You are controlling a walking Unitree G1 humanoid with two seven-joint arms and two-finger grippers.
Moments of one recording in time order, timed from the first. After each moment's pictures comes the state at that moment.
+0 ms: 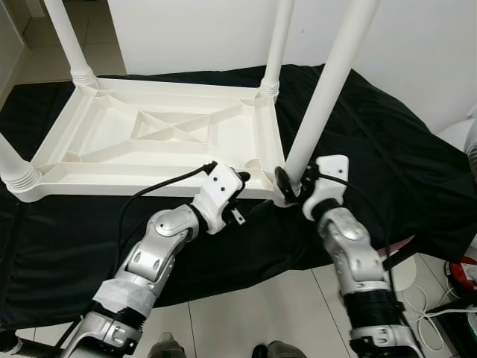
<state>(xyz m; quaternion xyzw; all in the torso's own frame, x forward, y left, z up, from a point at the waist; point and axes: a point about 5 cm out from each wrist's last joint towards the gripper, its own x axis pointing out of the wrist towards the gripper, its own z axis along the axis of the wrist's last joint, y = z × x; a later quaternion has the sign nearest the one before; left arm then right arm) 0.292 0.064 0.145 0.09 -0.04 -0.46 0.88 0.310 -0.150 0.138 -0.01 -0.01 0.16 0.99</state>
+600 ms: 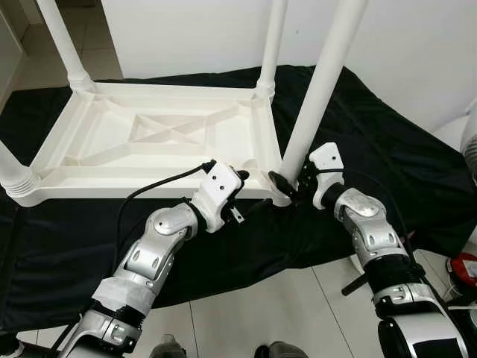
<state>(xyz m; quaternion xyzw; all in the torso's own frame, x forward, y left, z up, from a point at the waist) 0.293 0.062 0.148 0.09 -0.04 -0.46 0.88 0.344 -0.154 0.138 -0.13 0.01 0.32 0.94</state>
